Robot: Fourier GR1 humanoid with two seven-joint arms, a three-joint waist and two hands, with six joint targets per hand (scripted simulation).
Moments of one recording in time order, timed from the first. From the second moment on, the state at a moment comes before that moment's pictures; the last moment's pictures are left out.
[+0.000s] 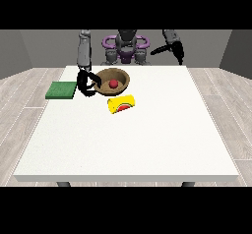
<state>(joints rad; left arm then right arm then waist) -0.57 0.10 0.06 -1.23 -0.23 0.06 -0.16 -0.70 -0.23 -0.24 -0.49 -0.14 -0.13 -0.14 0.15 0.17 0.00</state>
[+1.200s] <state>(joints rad) -0.51 0.09 0.10 -1.18 -0.25 0.19 -0.36 -0.69 -0.57 -0.40 -0.50 -0.32 0.25 -0.02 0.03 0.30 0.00</state>
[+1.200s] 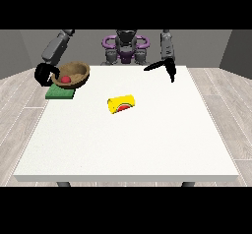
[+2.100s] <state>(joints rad) -0.49 0.10 0.03 -1.53 -0.31 0.21 -0.23 -0.70 -0.79 -0.45 -0.35 -0.28 0.37 -0.27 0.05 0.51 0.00</state>
